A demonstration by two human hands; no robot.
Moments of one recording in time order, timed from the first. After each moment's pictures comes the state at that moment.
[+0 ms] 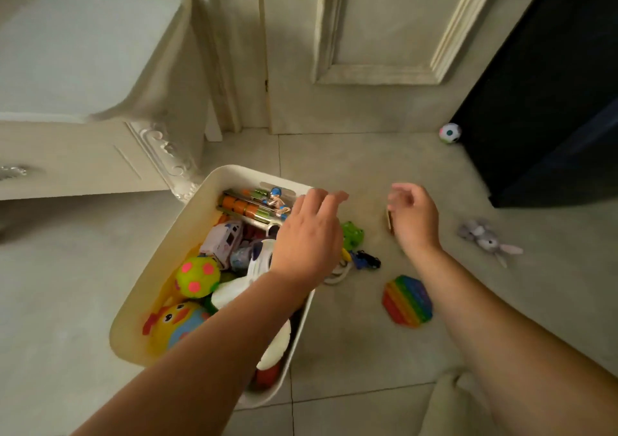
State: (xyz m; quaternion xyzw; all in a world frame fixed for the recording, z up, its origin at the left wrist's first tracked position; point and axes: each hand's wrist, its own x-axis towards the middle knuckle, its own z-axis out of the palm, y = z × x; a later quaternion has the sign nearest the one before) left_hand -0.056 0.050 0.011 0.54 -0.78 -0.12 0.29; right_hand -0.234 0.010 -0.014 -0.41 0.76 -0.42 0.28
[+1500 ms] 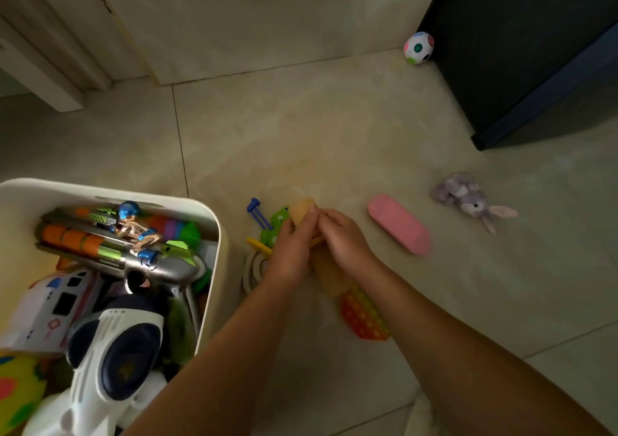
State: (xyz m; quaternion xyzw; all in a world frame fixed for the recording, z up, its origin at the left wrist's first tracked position) left_hand -0.193 -0.042 -0.158 0.60 -0.19 -0.72 0.28; right_hand -0.287 -0.037 -0.160 -0.36 0.71 -0.29 0.53
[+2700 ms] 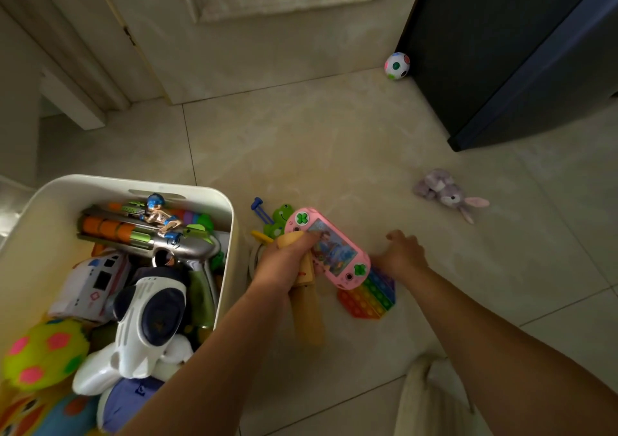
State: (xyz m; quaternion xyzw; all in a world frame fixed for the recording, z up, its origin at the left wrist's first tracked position) left_hand -0.162 0.006 -0.113 0.62 -0.22 -0.71 0.26; right_hand -0.371 0.027 -0.166 -0.37 0.86 0.00 0.36
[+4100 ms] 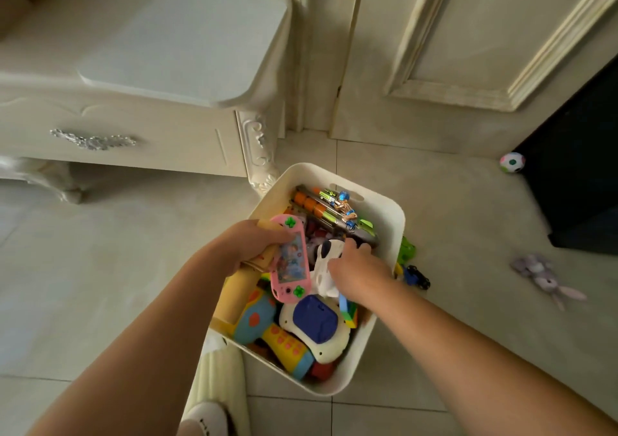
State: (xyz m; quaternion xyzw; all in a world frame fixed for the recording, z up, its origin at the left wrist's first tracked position) left_hand 0.145 0.045 0.002 0.73 -0.37 -0.56 0.15; right_hand -0.050 0.053 -0.013 -0.72 0.61 0.26 0.20
